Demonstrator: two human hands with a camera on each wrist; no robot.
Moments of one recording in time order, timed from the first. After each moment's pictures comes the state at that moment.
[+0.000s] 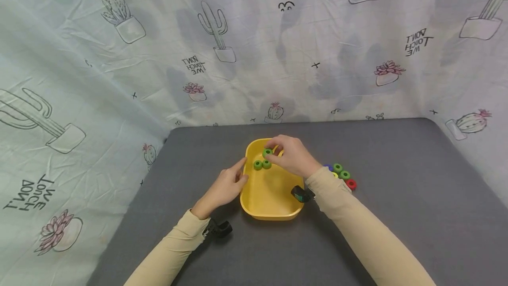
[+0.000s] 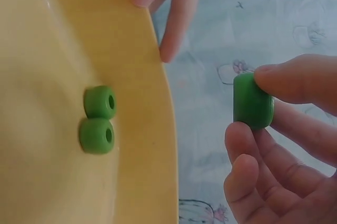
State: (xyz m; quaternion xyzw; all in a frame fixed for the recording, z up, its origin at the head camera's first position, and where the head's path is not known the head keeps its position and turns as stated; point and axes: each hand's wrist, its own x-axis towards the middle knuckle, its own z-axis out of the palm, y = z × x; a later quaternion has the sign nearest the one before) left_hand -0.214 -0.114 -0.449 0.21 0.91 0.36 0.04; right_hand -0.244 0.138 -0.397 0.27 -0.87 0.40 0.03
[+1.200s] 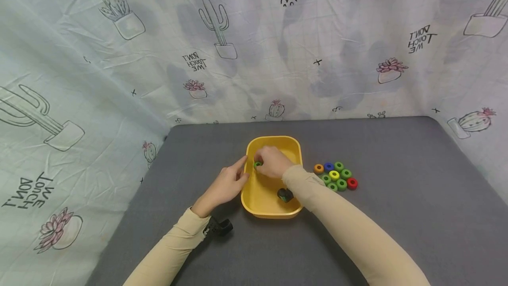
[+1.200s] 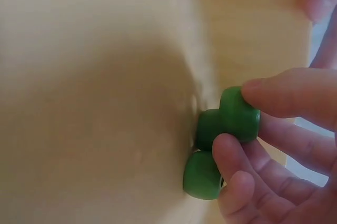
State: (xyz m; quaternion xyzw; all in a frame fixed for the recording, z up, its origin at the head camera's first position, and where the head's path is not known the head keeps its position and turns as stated) left_hand -0.215 -0.117 -0.451 0.22 0.91 0.35 0.03; right_hand -0.272 0.081 -0.436 0.27 -0.92 0.28 -0.08
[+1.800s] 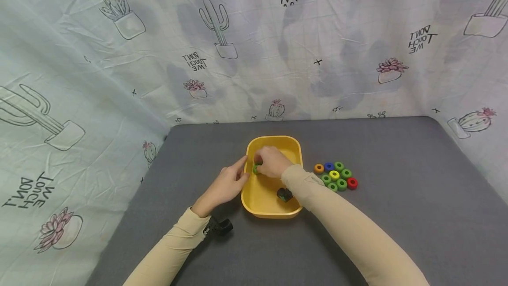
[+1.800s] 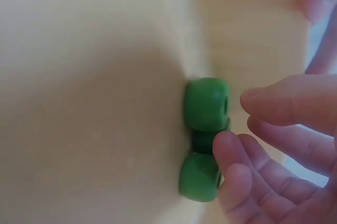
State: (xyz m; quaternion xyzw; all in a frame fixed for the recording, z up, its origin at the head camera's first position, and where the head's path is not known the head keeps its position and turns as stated) left_hand -0.215 -0.117 -0.451 0.22 0.91 0.36 0.04; right_hand -0.274 0.079 -0.438 0.27 -0.92 0.28 -0.07
